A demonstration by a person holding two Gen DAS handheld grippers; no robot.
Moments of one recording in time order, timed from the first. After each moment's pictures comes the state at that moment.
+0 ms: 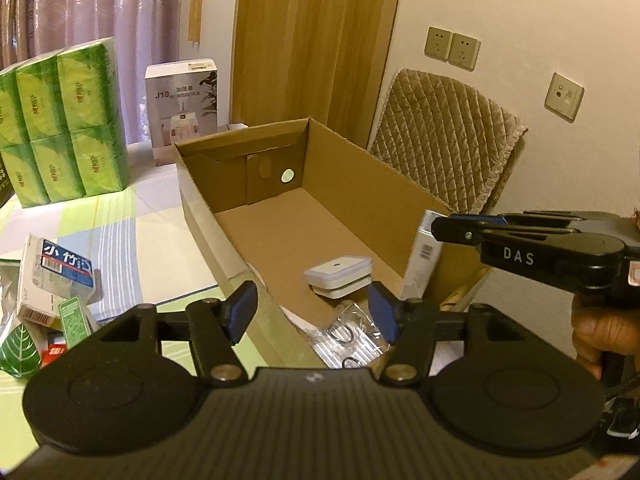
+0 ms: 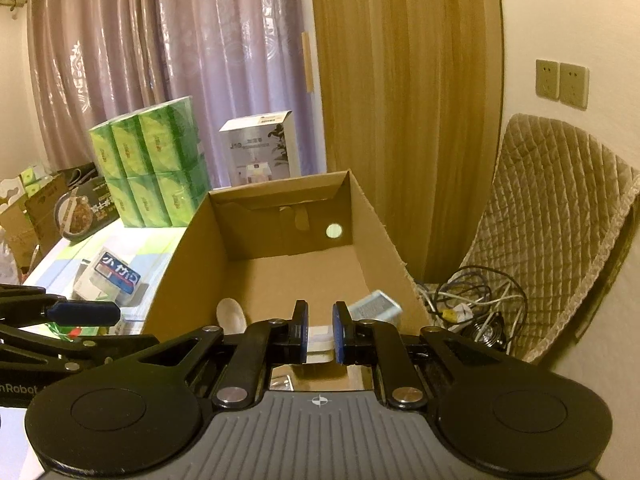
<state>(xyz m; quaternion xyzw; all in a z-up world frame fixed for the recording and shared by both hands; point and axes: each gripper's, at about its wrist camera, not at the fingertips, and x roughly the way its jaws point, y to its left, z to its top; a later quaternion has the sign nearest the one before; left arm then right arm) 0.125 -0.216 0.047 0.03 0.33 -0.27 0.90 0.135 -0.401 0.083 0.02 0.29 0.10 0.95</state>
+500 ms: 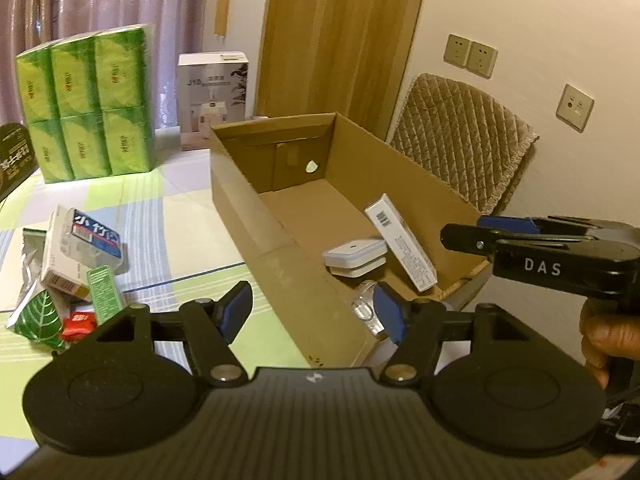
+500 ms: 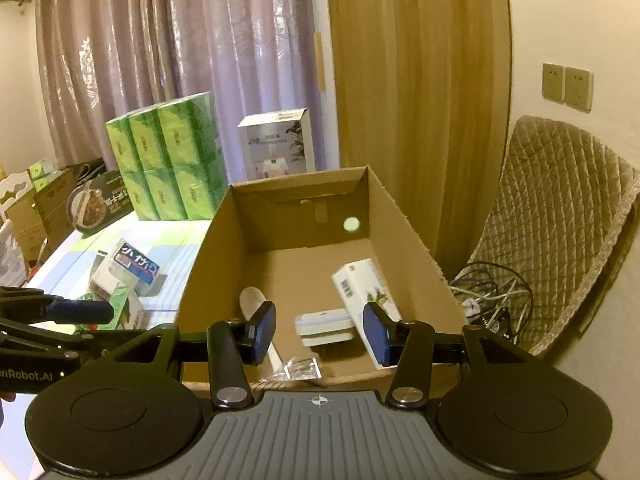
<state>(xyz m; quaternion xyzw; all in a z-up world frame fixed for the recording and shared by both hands) 0.107 -0.181 0.046 0.01 0.34 -0.25 0.91 0.113 -0.380 0.084 0.02 0.29 0.11 0.95</state>
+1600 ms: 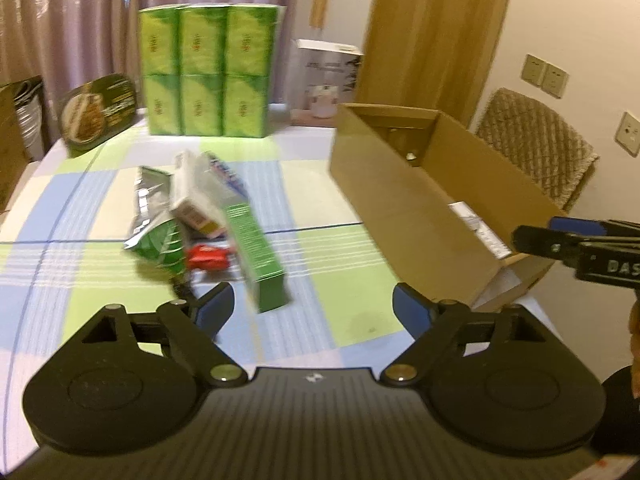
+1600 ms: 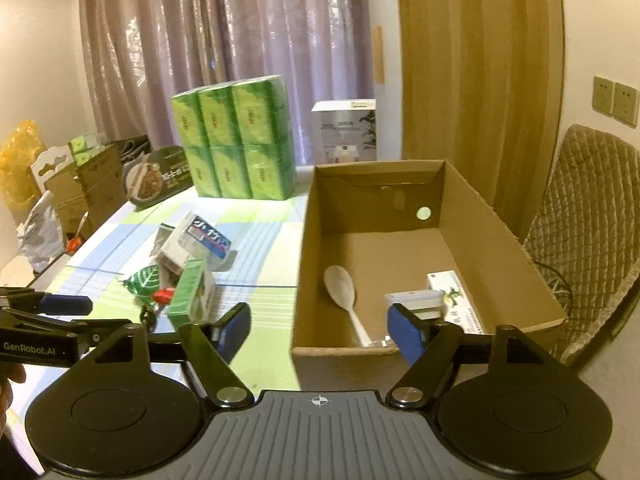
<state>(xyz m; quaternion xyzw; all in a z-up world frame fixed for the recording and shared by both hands) 0.070 -0.064 0.034 -0.02 0.36 -0.14 0.92 0.077 -0.308 0.086 0.00 0.30 0.17 0.94</state>
